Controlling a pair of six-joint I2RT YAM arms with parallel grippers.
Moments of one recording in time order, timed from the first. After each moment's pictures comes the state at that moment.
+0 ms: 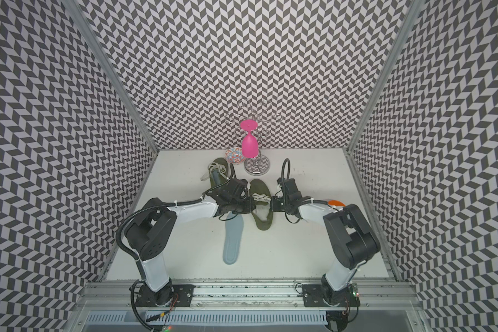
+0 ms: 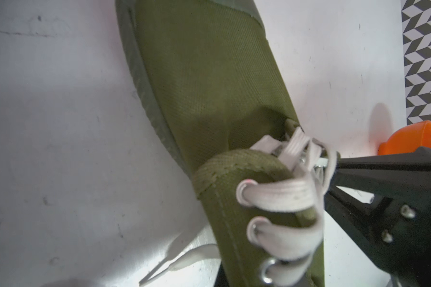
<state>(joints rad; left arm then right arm) -0.70 1.86 1.12 -0.13 0.24 -0.65 0.40 1.68 0.86 -0.06 -0.24 0.40</state>
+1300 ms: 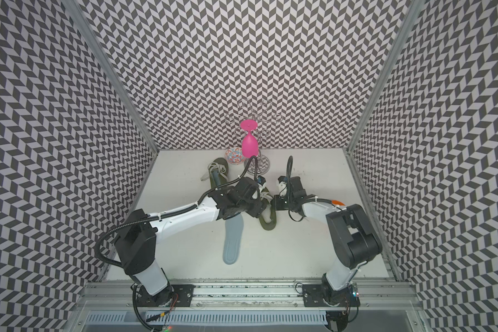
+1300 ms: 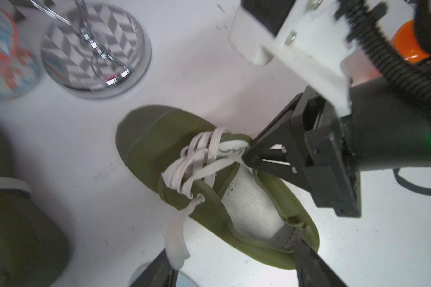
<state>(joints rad) -0.90 1.74 1.32 -0.43 -0.17 -0.10 0.35 1.68 0.87 -0.07 -0.38 0.32</state>
